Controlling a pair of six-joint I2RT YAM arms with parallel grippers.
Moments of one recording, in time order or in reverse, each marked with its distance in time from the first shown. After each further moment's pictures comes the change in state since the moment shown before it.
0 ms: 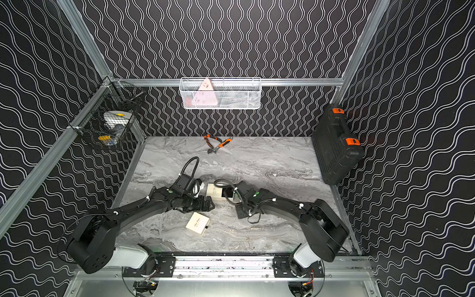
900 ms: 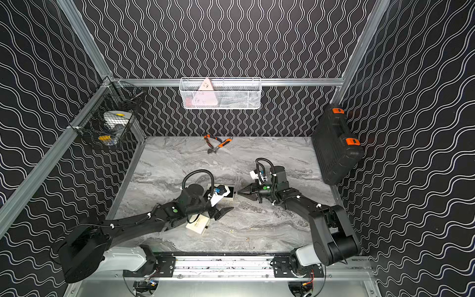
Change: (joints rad) left arm -0.295 -0.078 -0.148 0.690 -0.092 0.735; right arm -0.408 -0.046 -0.185 0.713 -1.054 0.536
